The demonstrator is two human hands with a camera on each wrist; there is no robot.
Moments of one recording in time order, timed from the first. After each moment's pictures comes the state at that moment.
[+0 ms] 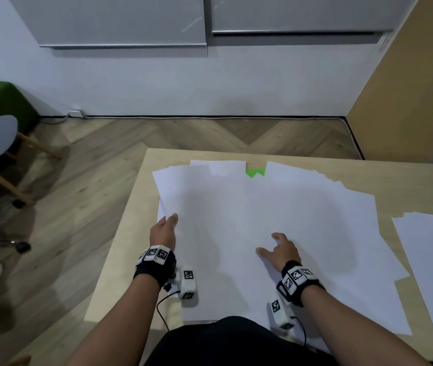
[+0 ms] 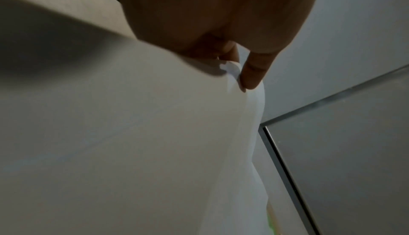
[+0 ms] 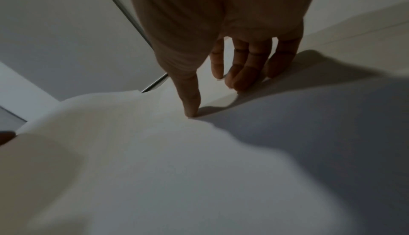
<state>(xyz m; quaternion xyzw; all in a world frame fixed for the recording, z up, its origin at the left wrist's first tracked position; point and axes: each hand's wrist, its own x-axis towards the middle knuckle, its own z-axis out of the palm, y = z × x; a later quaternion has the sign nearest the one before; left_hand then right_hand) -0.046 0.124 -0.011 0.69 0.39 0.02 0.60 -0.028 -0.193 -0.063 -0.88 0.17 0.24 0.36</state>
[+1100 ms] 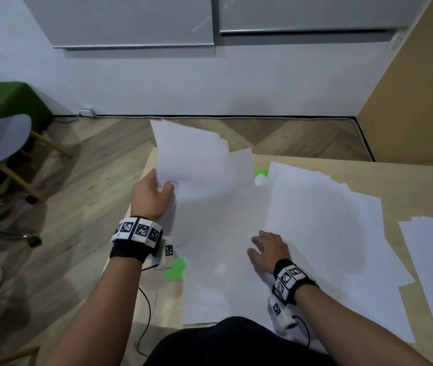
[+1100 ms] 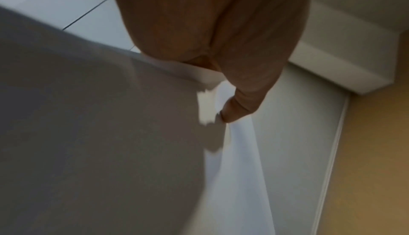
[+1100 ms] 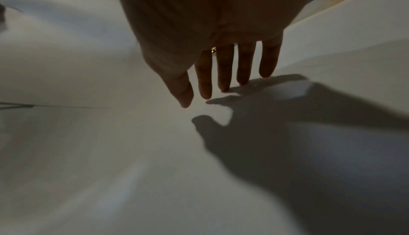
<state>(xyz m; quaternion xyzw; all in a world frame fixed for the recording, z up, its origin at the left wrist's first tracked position) -0.020 0.139 0.114 0.90 0.19 0.15 0.36 -0.027 -0.174 -0.052 -0.95 -0.07 0.22 0.22</state>
